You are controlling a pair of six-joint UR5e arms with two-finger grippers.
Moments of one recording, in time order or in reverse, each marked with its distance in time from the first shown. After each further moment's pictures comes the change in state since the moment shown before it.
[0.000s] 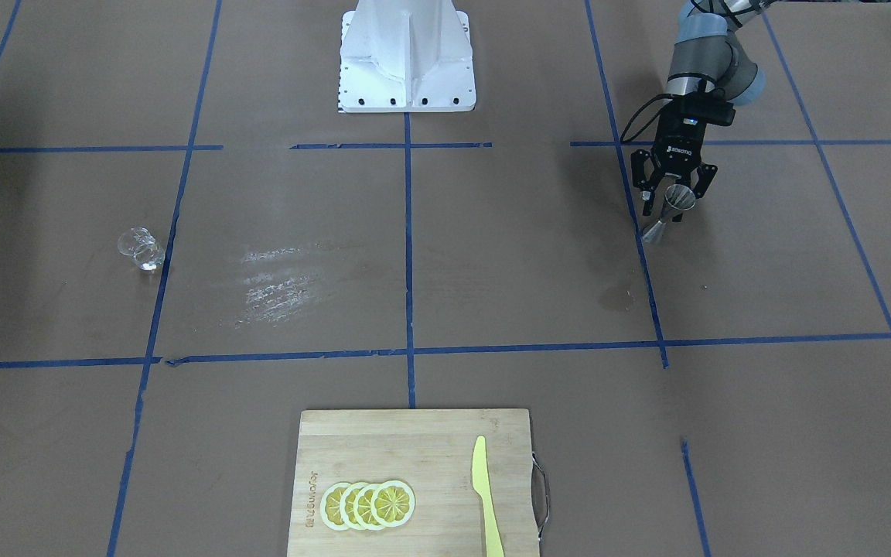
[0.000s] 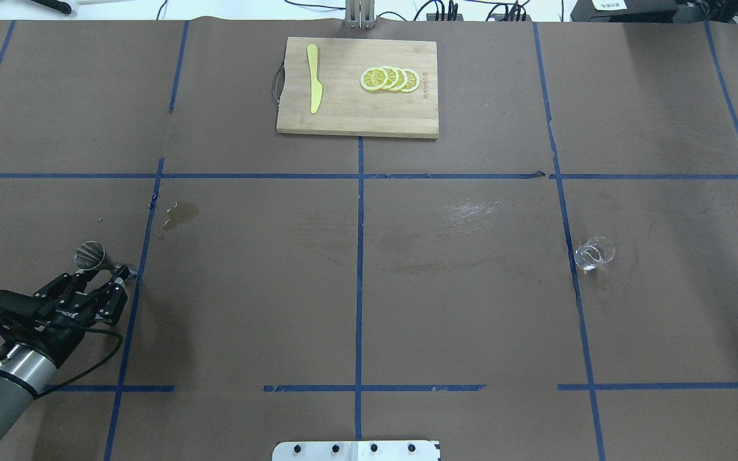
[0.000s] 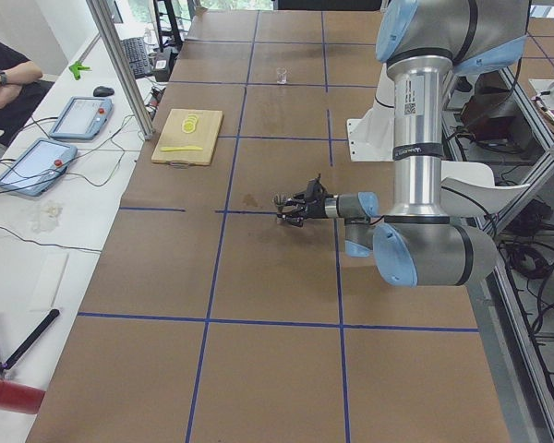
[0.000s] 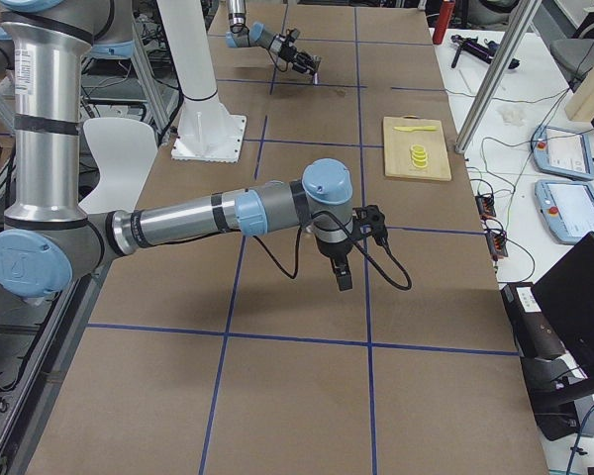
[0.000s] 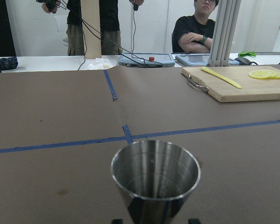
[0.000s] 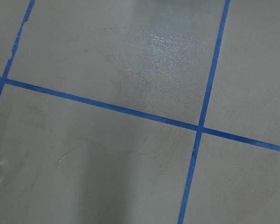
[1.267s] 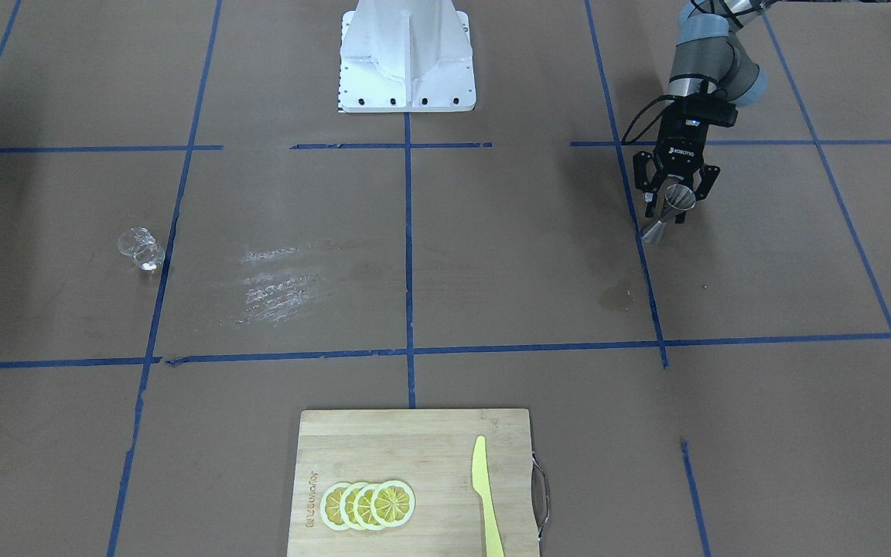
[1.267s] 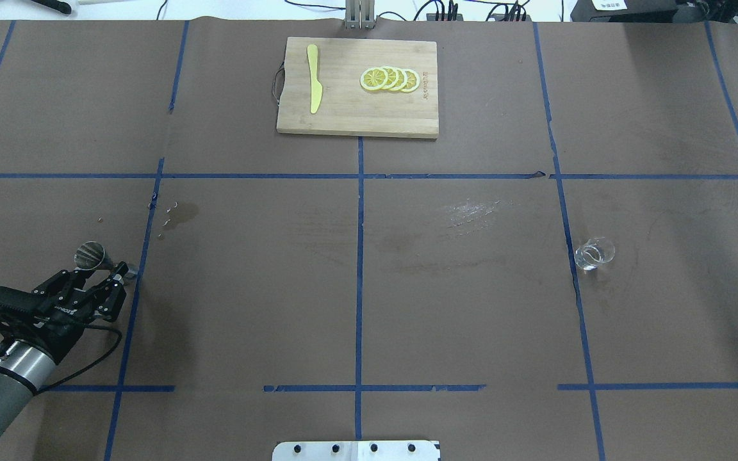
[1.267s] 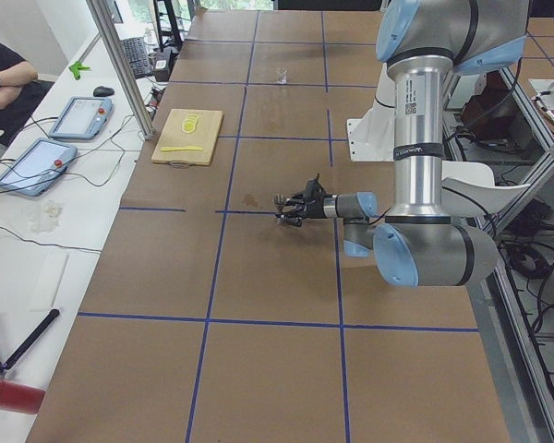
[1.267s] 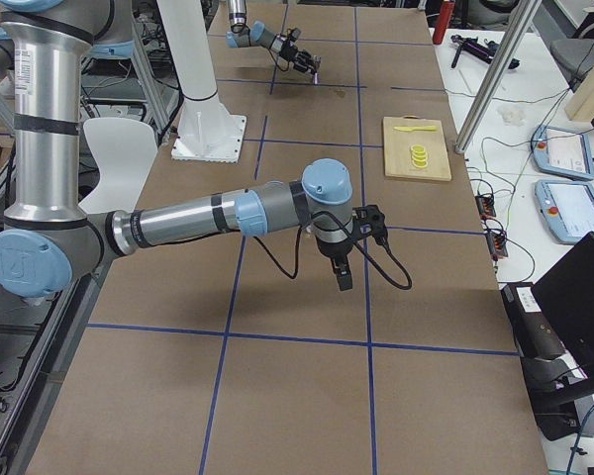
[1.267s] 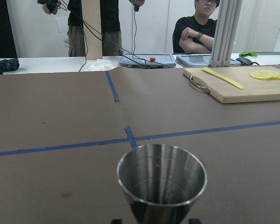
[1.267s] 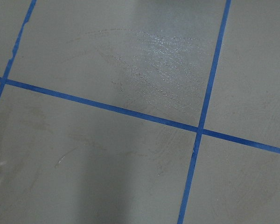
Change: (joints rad) left arm -0.013 -0.002 -0.001 0.003 -0.006 0.006; right arm 0.000 -0.001 -0.002 0.011 -0.001 -0.001
